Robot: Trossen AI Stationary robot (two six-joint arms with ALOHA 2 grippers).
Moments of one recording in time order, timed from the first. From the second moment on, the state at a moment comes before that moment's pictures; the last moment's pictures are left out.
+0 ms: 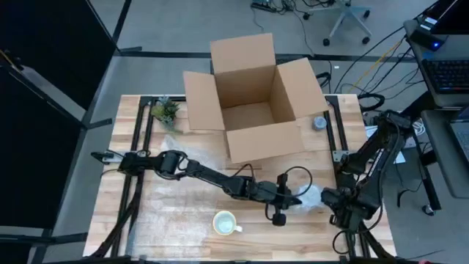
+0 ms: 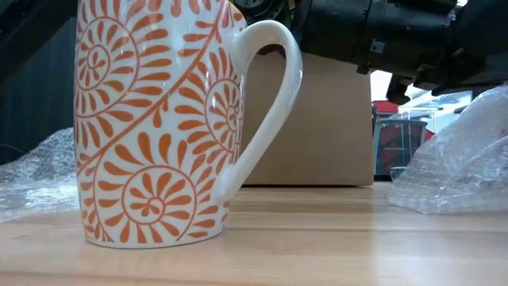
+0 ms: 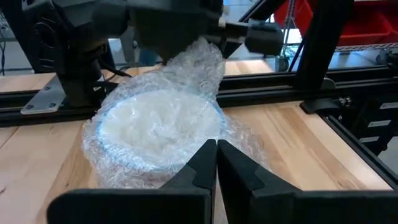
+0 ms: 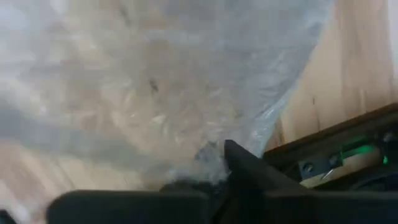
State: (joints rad) left arm -0.24 2.47 1.89 0.35 -0.06 0.00; right arm 1.12 1.27 0.80 -1.12 0.08 1.50
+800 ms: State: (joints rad) left arm -0.23 2.47 1.89 0.33 -0.05 -0.05; right arm 1.06 1.25 0.86 -1.09 0.20 1.35
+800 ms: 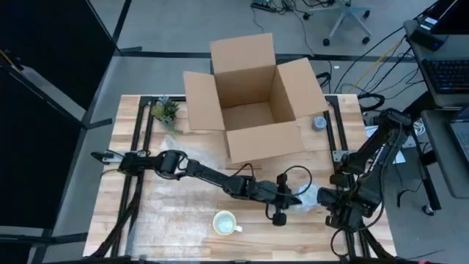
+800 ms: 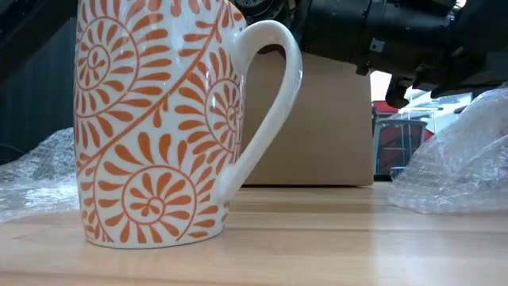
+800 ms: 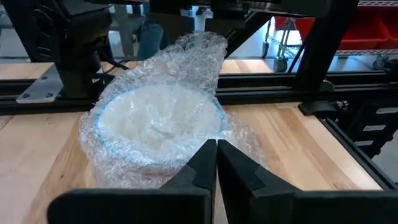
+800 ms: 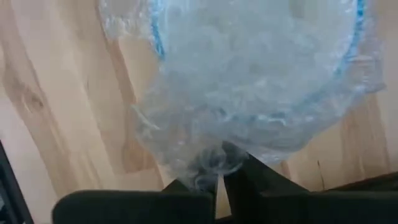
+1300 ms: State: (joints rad) left arm -0.23 2.47 1.89 0.32 -0.05 -0.07; right arm 1.06 1.11 0.86 -1.04 0.13 1.38
